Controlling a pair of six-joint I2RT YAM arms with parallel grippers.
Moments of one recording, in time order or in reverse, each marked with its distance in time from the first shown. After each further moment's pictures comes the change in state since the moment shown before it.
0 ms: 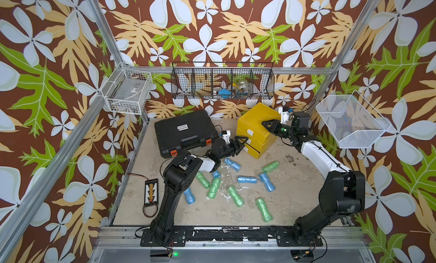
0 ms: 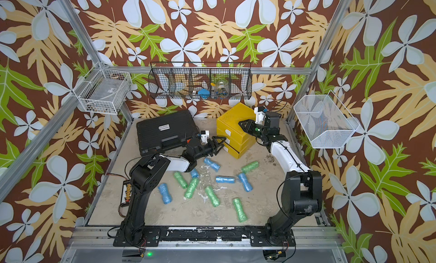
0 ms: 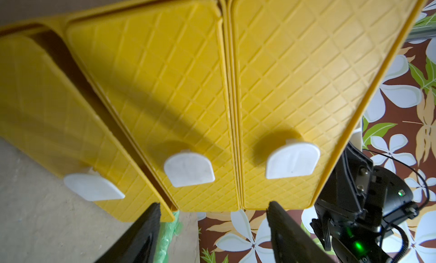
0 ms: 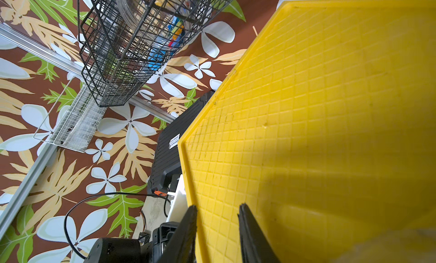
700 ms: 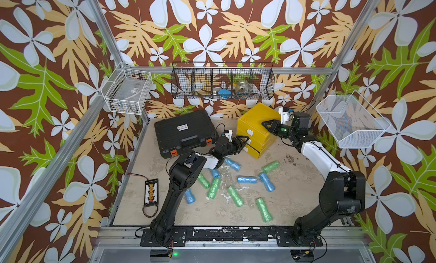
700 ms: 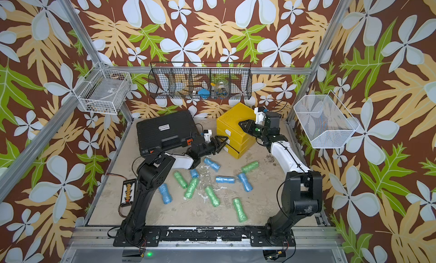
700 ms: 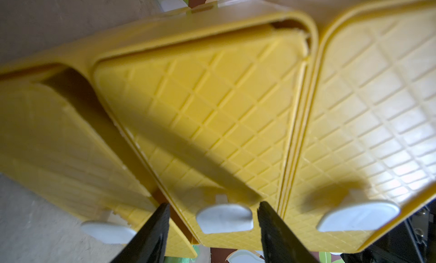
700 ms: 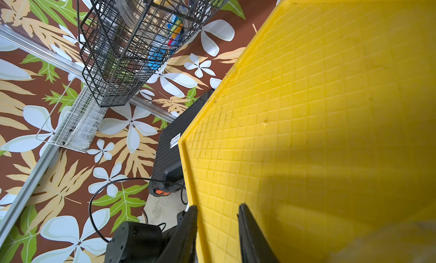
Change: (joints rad) left arm 0.000 0.109 0.127 -0.060 -0.016 0.010; right arm -0.001 -0.002 -0.001 -0.004 -0.007 0.009
